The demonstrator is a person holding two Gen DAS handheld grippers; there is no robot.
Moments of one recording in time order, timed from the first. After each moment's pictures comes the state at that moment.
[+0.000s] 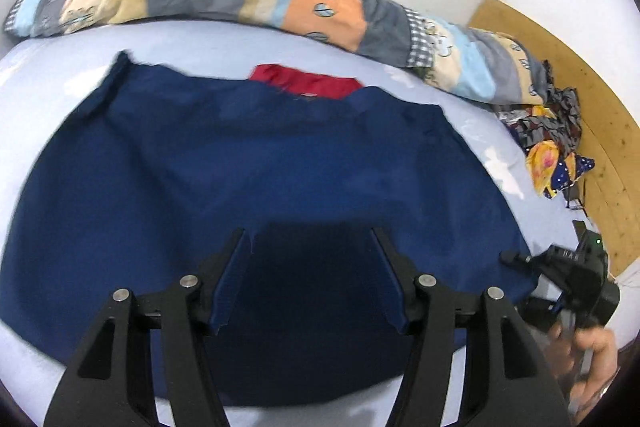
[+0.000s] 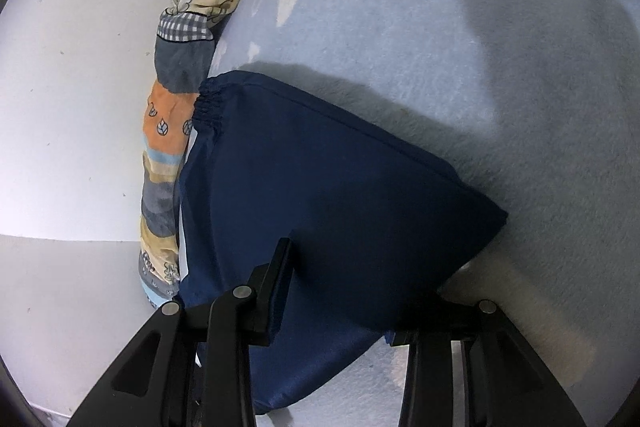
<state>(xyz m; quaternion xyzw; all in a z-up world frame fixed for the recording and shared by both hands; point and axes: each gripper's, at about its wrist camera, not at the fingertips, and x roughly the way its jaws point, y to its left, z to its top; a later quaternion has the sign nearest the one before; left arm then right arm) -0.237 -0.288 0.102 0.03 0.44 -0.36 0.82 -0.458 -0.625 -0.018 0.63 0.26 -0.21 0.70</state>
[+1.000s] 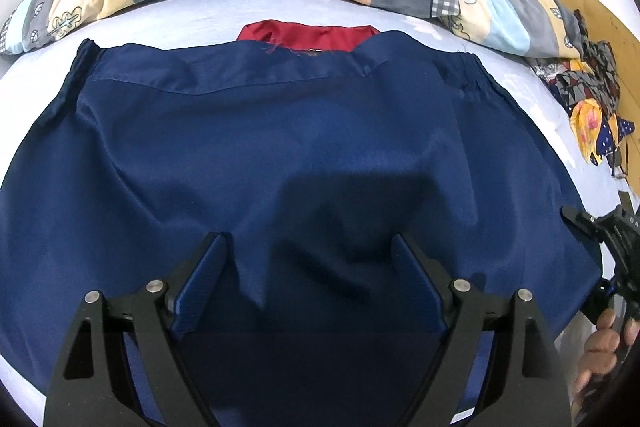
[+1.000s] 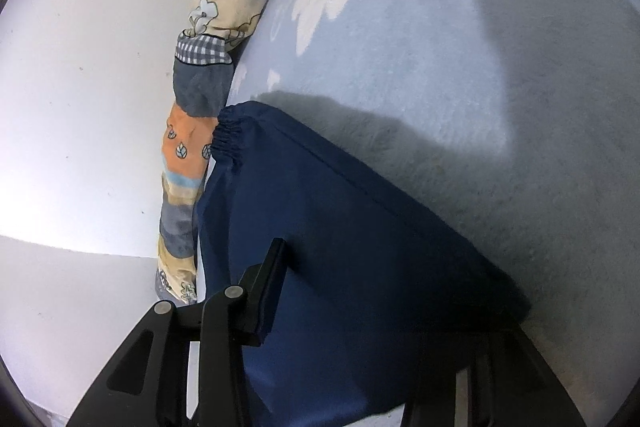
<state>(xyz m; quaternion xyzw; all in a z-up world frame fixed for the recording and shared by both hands) -0.223 -0.332 0.059 0.11 0.47 -0.32 0.82 -0.438 -0.638 -0.023 0.63 0.20 -0.21 0.72</state>
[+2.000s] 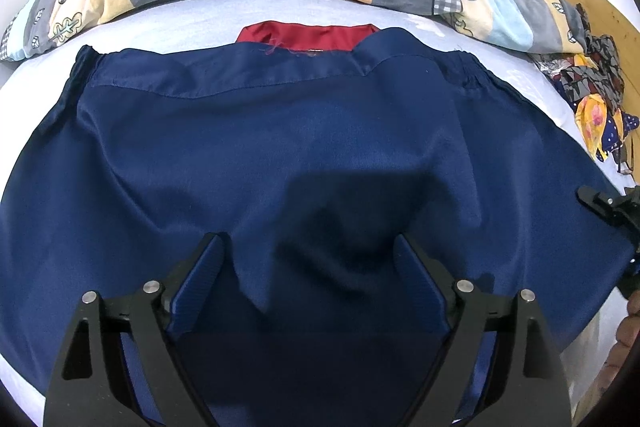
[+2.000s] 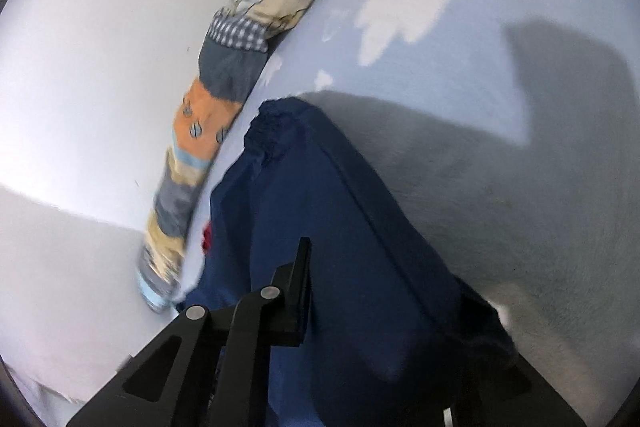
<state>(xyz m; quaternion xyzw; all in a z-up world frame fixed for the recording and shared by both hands) -0.223 -0.338 0.058 0.12 0.46 -0.31 0.82 -0.413 -0.631 0.024 0.54 0.24 -0.21 0.78</state>
